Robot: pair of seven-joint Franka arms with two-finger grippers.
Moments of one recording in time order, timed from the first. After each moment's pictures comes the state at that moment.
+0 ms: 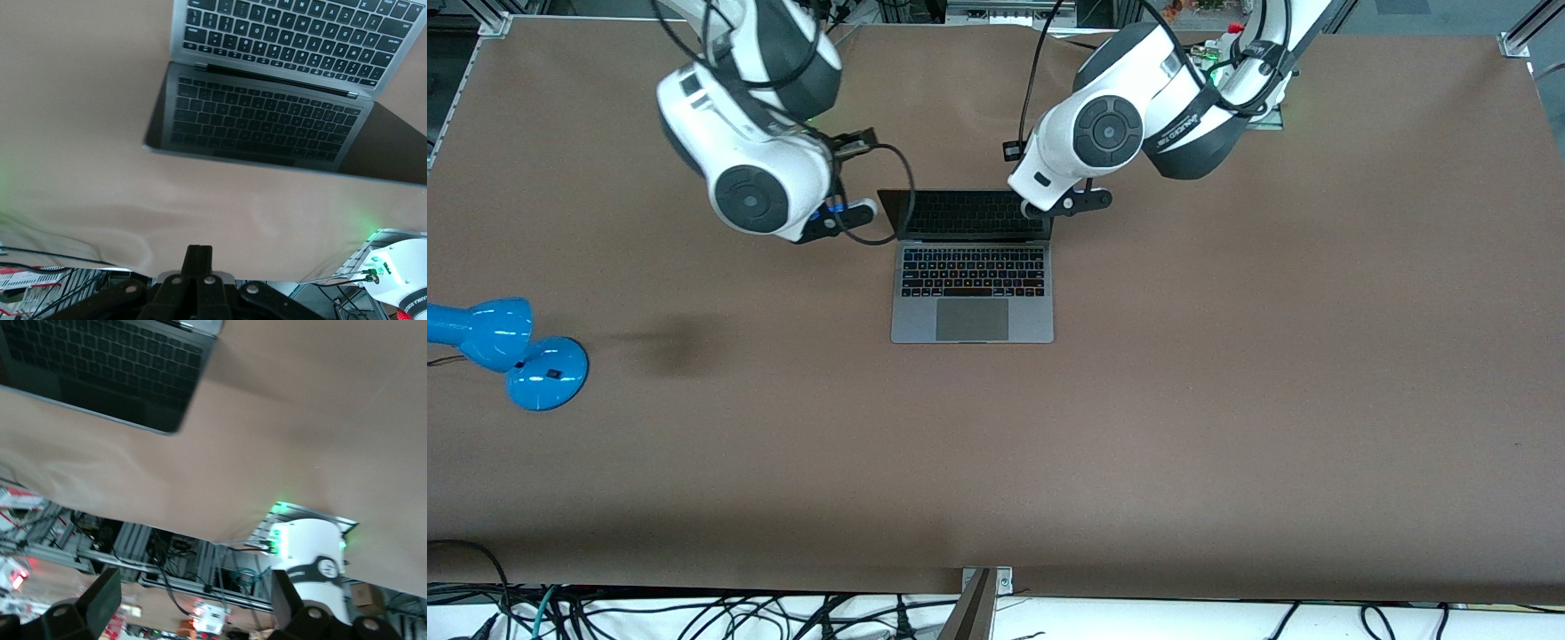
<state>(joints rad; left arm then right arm) -0.13 0.36 -0.67 -1.74 -0.32 1.75 -0.92 0.29 0.29 0.27 -1.66 0.26 1.29 0.30</state>
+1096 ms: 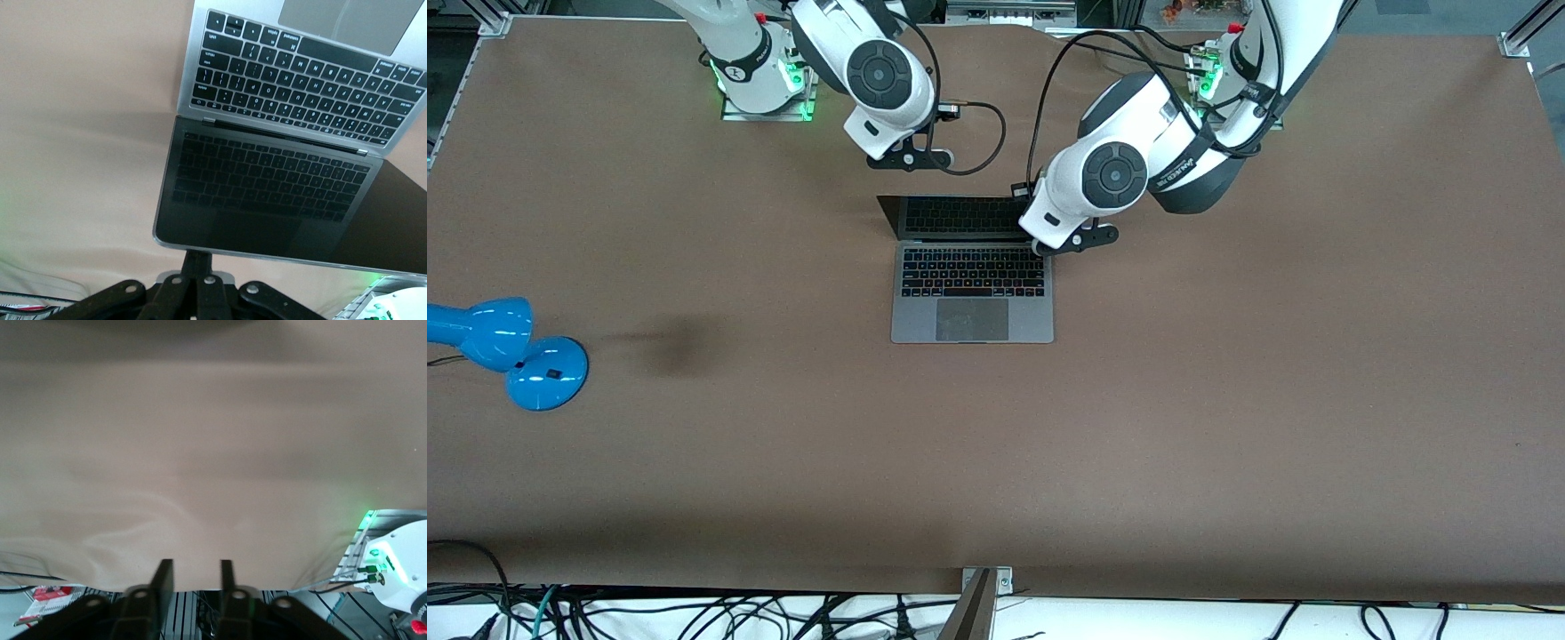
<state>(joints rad) -0.11 0.43 -0.65 -1.76 -0.24 1.85 -0.92 0.35 0.10 0.47 -2.02 0.31 1.74 0.71</state>
